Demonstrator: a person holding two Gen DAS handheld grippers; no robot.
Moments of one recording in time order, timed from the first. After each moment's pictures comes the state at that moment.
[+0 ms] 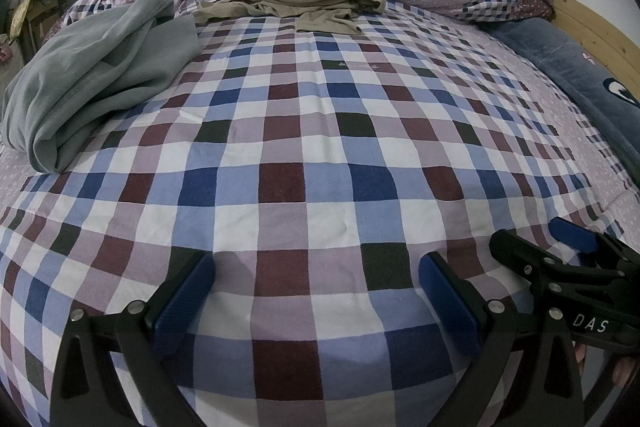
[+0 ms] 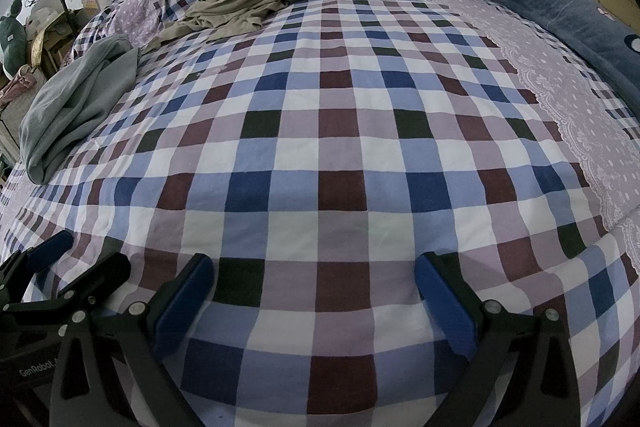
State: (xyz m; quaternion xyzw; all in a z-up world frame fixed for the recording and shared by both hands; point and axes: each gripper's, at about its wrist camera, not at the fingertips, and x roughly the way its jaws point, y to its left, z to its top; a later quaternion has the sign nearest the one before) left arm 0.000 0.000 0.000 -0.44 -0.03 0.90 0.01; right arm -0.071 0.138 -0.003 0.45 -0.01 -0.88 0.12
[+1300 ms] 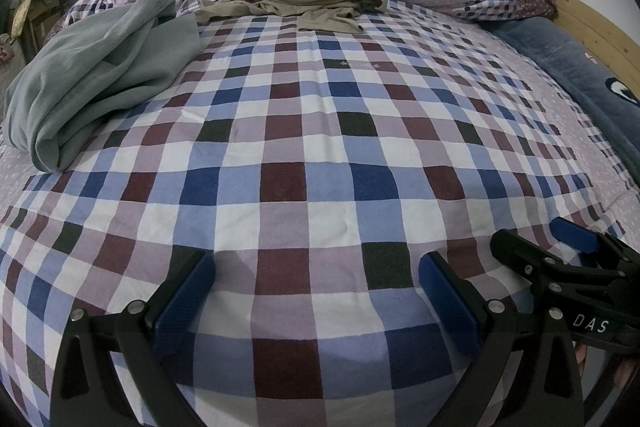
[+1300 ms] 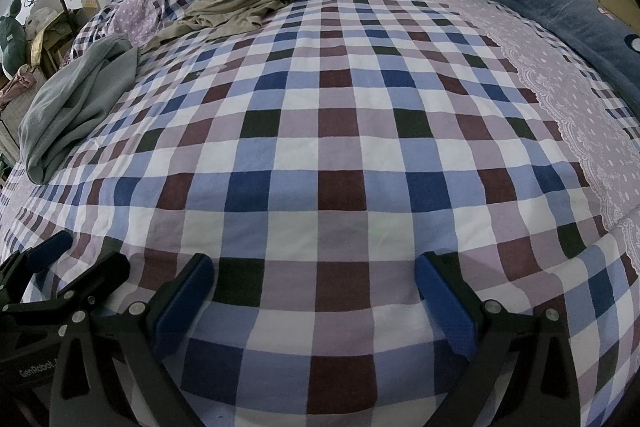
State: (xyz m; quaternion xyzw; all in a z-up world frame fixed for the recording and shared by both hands) left arm 0.002 -0.001 0.002 -0.44 -0.03 0.90 0.01; right arm -0.076 0.135 -0.005 0.46 -0.01 -0.88 0.12
